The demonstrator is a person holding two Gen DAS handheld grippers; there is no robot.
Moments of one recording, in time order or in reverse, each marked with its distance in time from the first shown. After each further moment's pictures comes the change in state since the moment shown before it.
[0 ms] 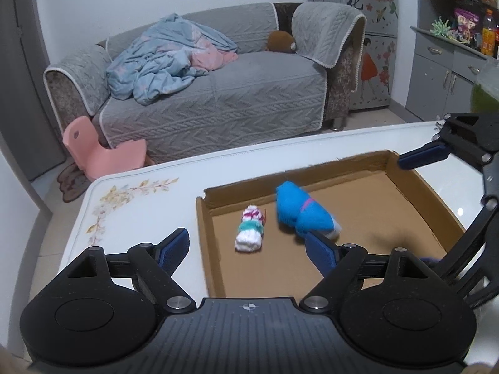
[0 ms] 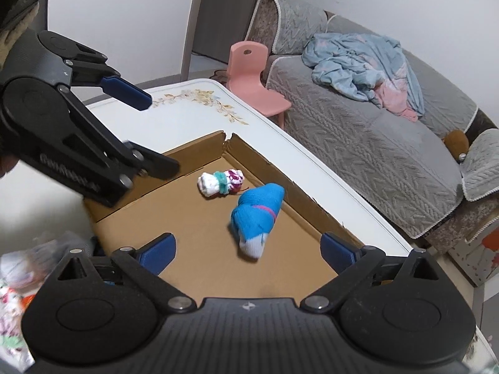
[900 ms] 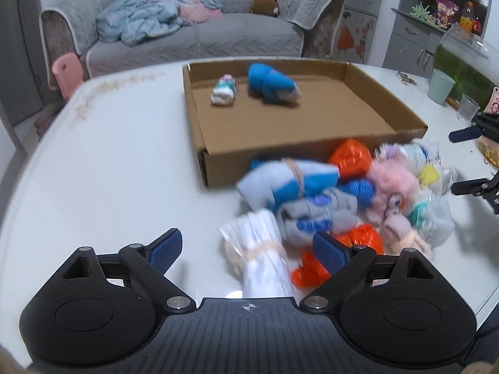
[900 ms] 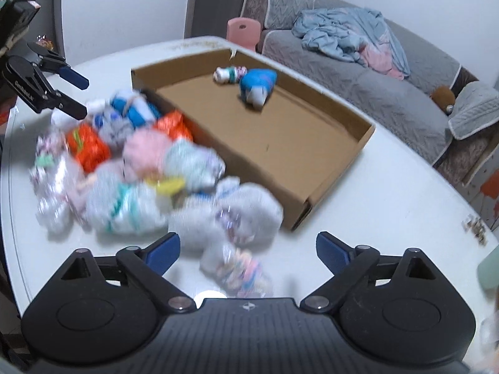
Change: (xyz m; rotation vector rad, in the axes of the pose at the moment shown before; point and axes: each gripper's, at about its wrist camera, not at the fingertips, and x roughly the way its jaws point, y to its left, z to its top) left arm -0.044 -0.004 -0.158 -0.077 0.115 -0.140; right arm -0.052 0.015 -0.165 0.059 0.033 0.008
